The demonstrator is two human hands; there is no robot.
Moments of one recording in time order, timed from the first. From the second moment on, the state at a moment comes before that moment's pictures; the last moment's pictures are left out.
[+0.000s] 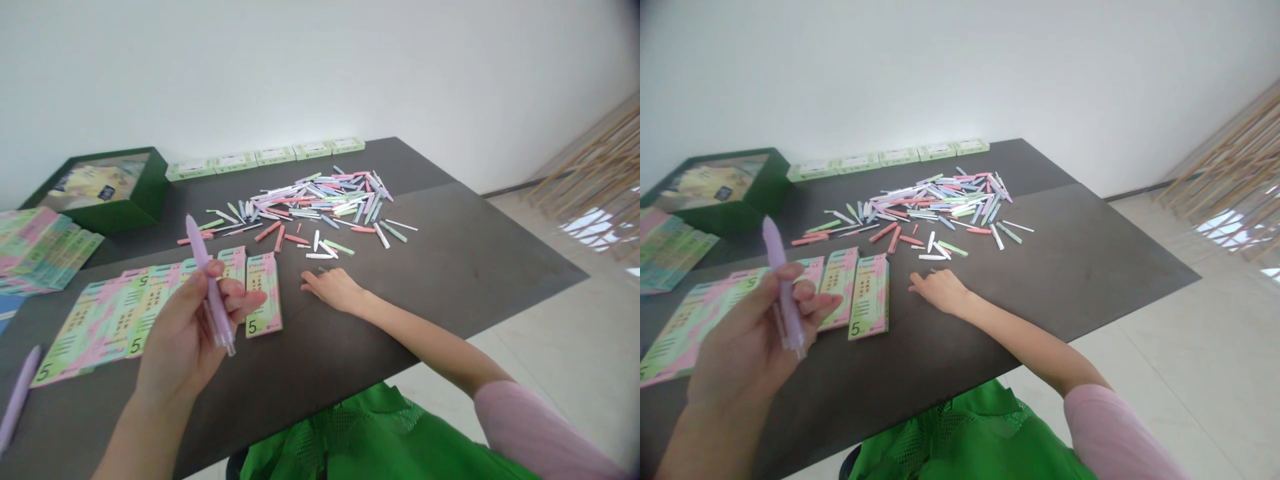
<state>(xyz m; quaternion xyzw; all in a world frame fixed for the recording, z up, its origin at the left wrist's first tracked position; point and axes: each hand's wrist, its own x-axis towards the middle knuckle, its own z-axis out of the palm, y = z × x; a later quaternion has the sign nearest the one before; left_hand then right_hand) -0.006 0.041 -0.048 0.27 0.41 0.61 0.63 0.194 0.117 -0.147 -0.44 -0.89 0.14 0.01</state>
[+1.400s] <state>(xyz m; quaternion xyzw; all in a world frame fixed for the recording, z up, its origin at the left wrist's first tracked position) -0.004 0.037 -0.026 0.87 0.45 -0.13 0.12 0.206 0.092 -0.037 -0.23 -0.87 0.43 -0.09</state>
